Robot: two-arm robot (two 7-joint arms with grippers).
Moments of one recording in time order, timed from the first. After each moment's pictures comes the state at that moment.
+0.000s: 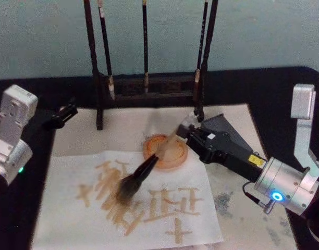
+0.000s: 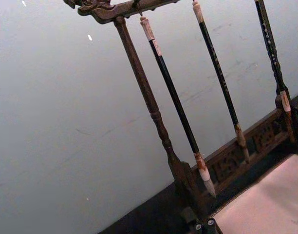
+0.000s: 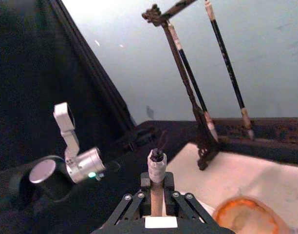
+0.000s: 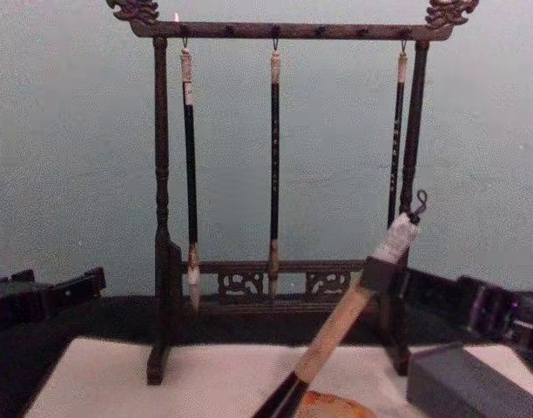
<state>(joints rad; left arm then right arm) -0.20 0.60 0.45 -1.41 -0.25 -0.12 0.03 0.05 0.61 -0.49 -1.74 0.98 0.07 0.44</state>
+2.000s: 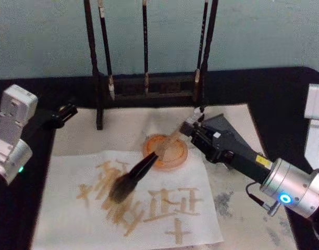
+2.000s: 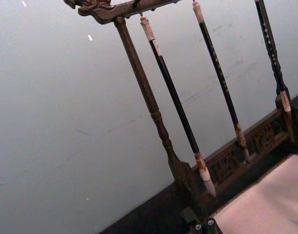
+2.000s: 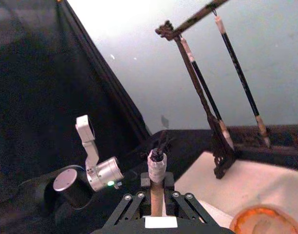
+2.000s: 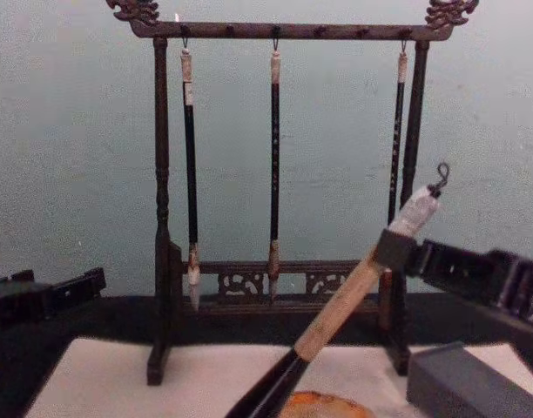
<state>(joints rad) -0.20 0.60 0.45 -1.41 -0.25 -0.12 0.03 0.02 0.62 -0.46 -1.77 1.04 0.06 0.51</state>
